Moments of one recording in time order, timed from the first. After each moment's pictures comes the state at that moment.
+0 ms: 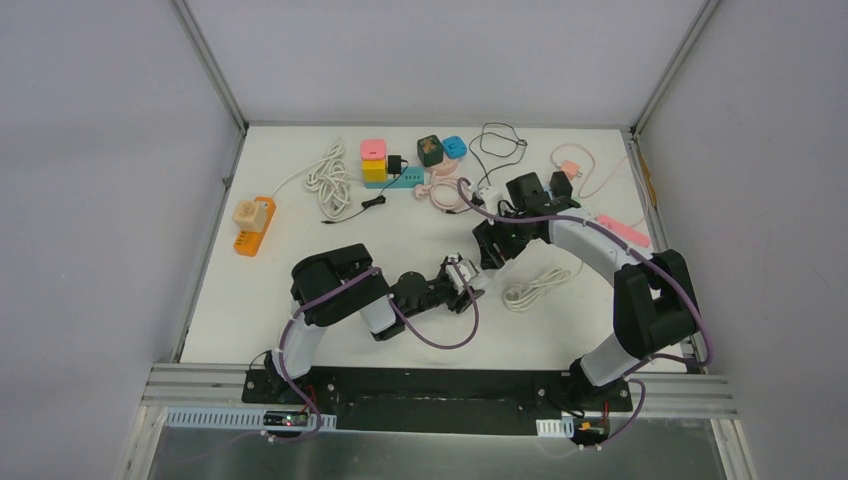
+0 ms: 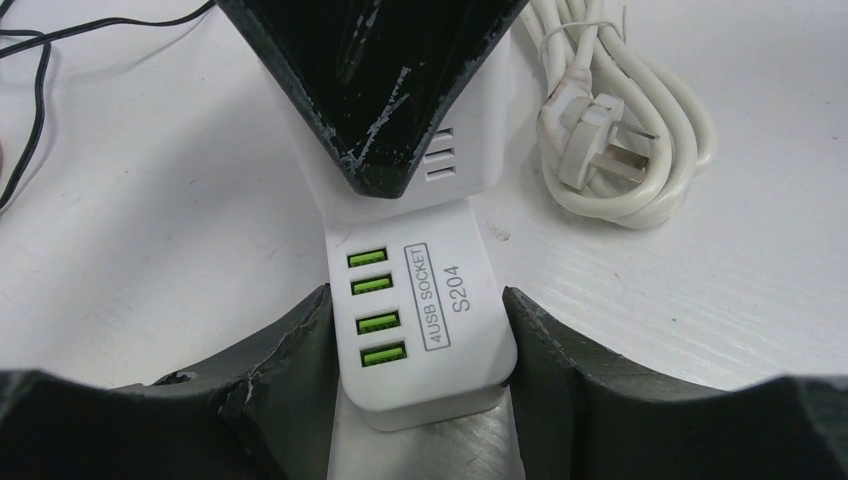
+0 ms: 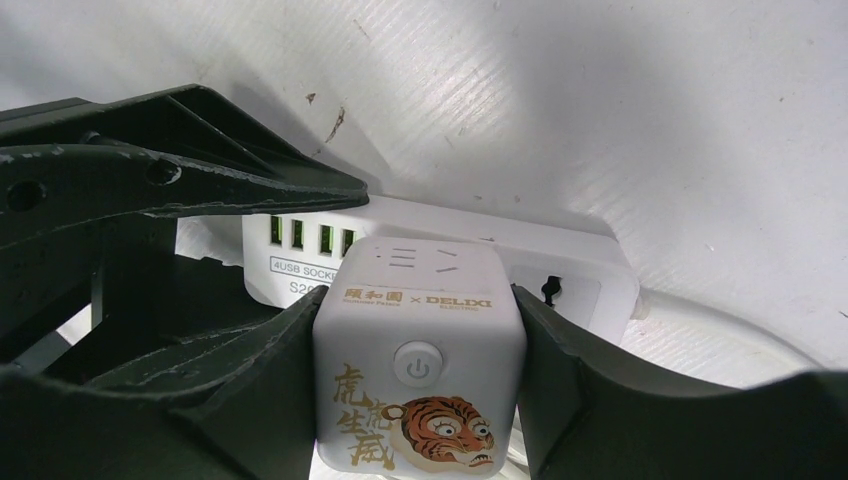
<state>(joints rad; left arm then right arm) -1.01 2.08 0.58 1.48 0.10 0.08 0.44 1.58 1.07 -0.62 -0.36 -0.32</state>
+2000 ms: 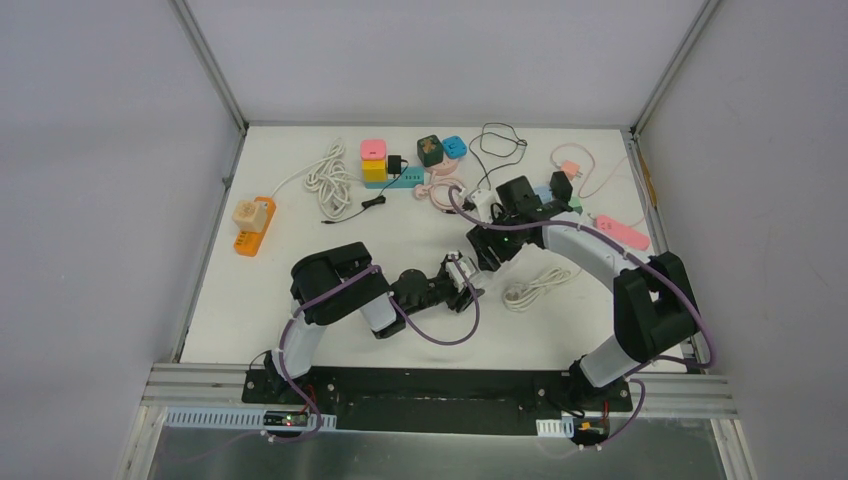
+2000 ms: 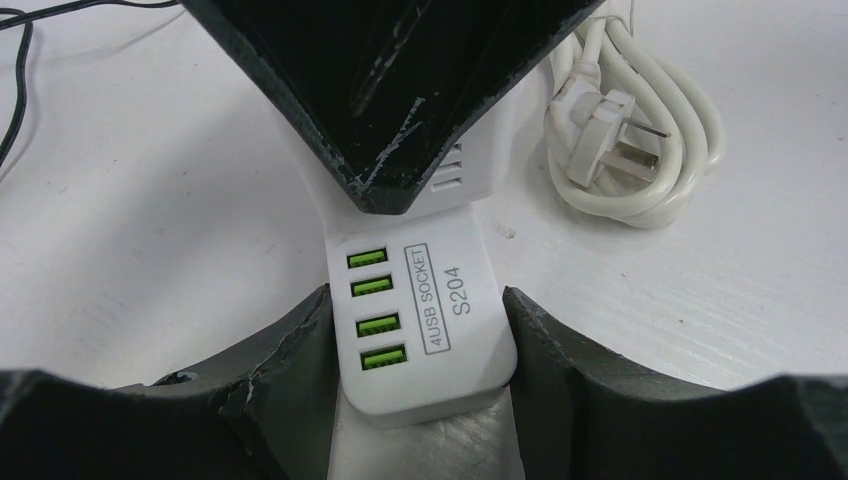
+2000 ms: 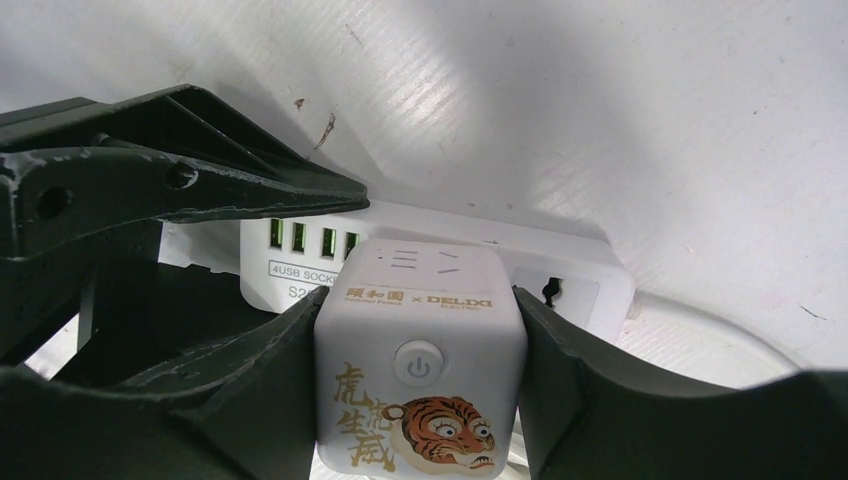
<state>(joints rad) -1.00 2.08 0.59 1.46 0.13 0.05 0.50 1.57 1.06 -0.59 -0.28 -0.31</state>
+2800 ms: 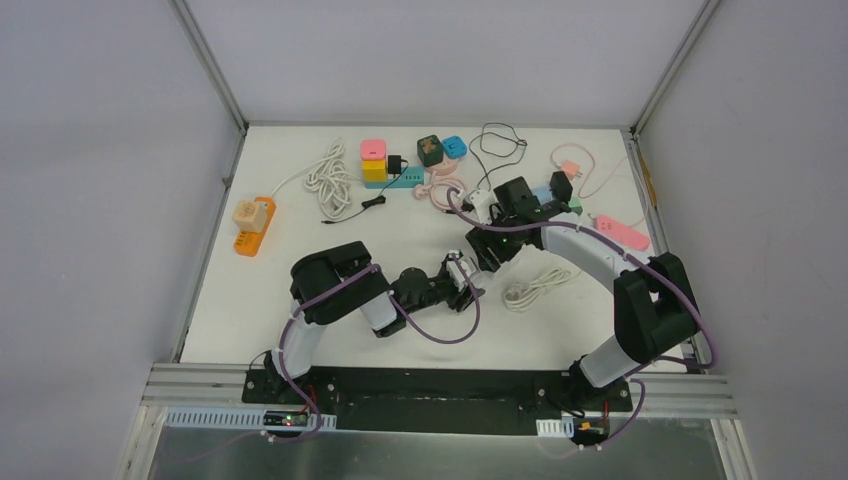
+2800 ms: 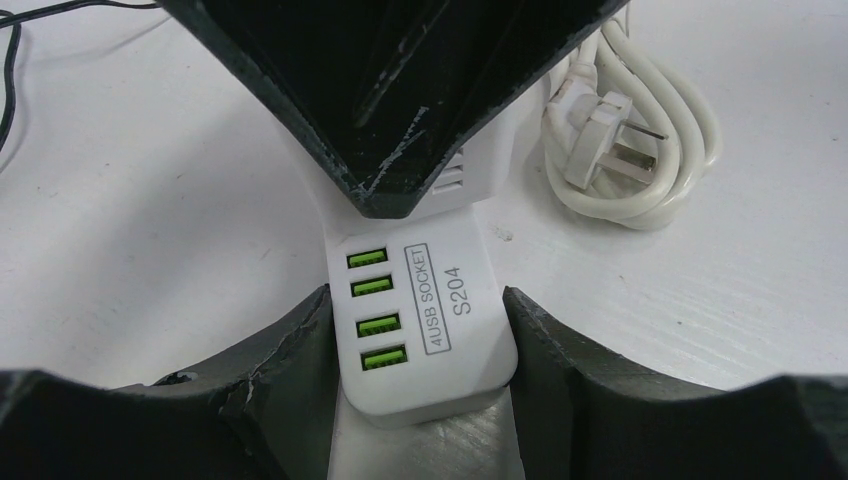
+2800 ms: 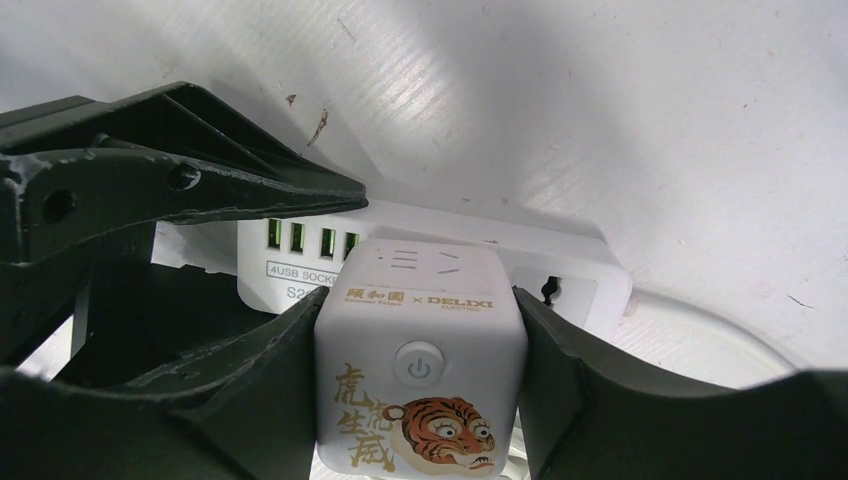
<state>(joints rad) -0.99 2.08 0.60 1.44 0.15 0.05 0.52 1.57 1.06 -0.60 -0.23 -0.31</state>
